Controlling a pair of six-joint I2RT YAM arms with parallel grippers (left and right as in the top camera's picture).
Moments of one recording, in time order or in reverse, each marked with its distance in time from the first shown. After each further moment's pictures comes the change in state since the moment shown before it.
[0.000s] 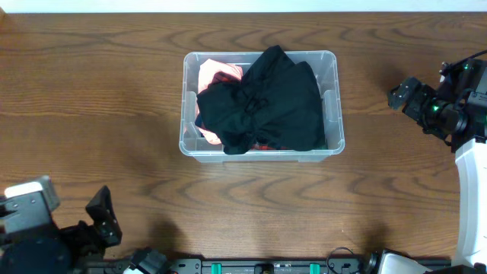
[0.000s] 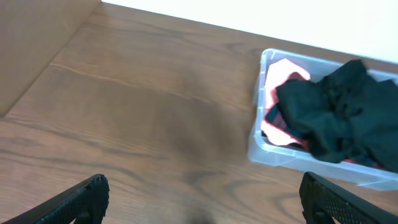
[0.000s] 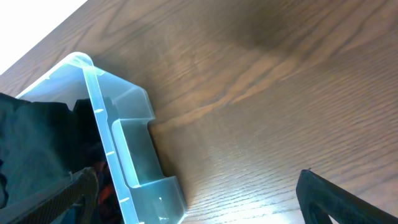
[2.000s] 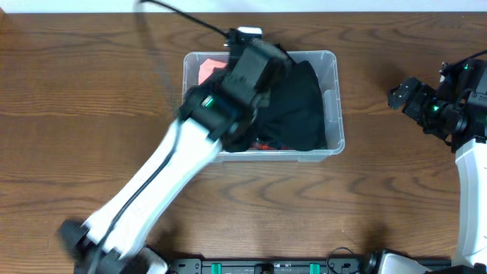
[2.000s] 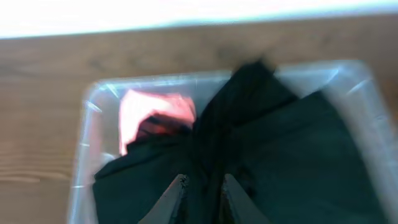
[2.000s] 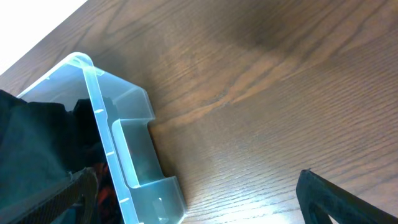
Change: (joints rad) left arm -0.046 0.965 0.011 0.796 0.214 0.159; right arm 0.000 0.000 0.000 0.000 0.000 0.000
